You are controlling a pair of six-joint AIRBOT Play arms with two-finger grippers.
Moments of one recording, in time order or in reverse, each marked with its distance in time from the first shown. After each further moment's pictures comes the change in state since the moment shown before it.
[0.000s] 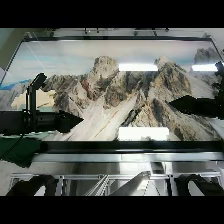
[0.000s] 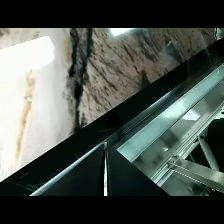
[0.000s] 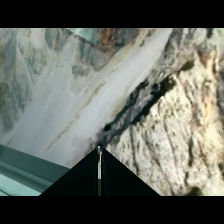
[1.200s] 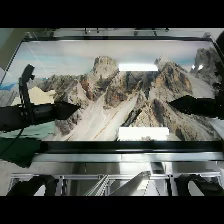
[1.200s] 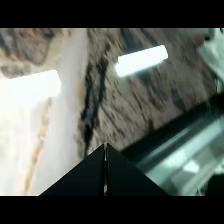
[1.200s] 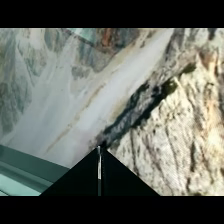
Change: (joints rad) left arm 0.042 0.000 0.002 -0.018 -0.185 -0.078; right arm 0.000 0.000 0.000 0.000 0.000 0.000
